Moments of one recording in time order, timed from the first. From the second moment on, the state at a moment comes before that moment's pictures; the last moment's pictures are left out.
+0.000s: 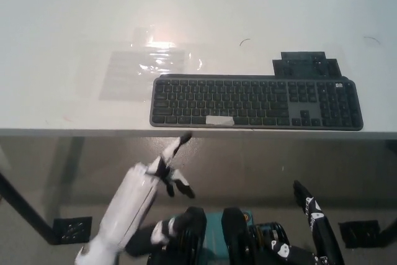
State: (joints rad) left_arm -0.01 0.29 -0.37 -0.37 0.41 -0.24 0.11; right_arm 0.04 -0.04 0.10 0.29 -0.15 -0.42 -0.04
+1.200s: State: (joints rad) left_arm 0.06 0.24 -0.20 0.24 0.08 -0.42 -0.04; right_arm 0.04 -0.06 0.17 0.29 -0.15 -0.42 -0.04
